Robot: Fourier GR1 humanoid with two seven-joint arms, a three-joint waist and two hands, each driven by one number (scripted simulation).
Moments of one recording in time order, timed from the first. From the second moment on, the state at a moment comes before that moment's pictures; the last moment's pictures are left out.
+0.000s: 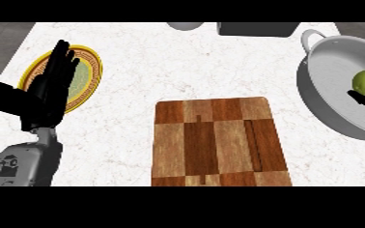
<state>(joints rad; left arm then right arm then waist) -0.25 0.22 0.06 -1.60 0.10 0.16 0.21 -0.36 -0.74 -0.18 -1.01 0.37 -0.17 -0.53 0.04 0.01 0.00</state>
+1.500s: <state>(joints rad) -0.22 0.22 0.08 -1.64 0.10 0.14 0.23 -0.73 -0.84 -0.40 -0.20 0.14 0.45 -0.74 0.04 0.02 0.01</state>
